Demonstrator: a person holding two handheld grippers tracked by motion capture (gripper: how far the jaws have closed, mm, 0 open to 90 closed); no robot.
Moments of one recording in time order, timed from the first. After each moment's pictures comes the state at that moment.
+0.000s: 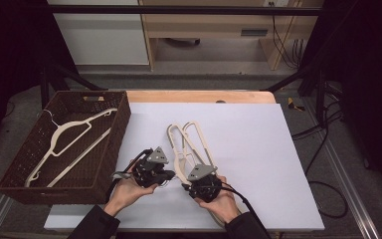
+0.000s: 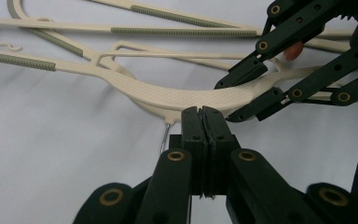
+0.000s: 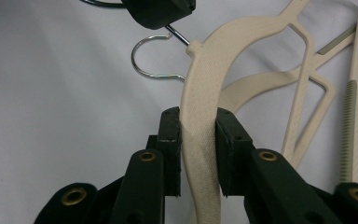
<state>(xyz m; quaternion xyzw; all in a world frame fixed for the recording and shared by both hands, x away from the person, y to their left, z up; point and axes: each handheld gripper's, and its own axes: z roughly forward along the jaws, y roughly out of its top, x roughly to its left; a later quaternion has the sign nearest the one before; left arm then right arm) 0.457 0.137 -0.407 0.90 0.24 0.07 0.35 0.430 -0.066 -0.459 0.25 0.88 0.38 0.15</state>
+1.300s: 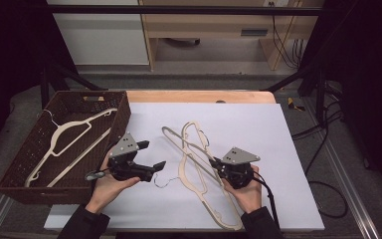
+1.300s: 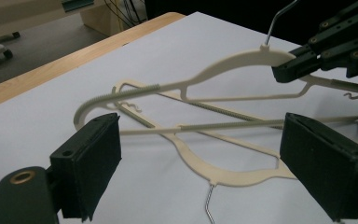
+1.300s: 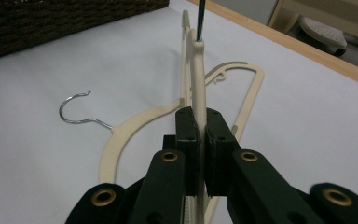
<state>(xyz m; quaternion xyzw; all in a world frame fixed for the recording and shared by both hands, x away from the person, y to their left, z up) 0.448 0.185 -0.367 0.81 0.28 0.17 0.49 0.436 -0.140 -0.406 0.32 0.80 0.44 0.23</state>
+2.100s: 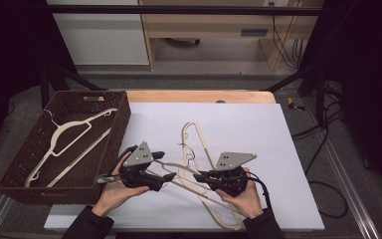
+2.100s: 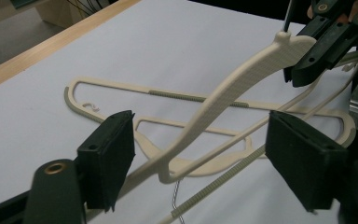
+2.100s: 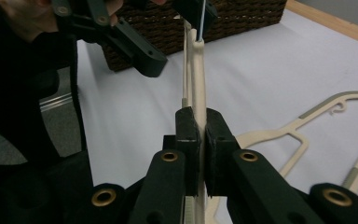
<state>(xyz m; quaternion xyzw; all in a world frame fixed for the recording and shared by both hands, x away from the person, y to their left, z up) 0.437 0.156 -0.376 0.85 0.20 0.14 0.46 0.417 -0.122 -0.383 0.21 0.84 0.50 0.08</state>
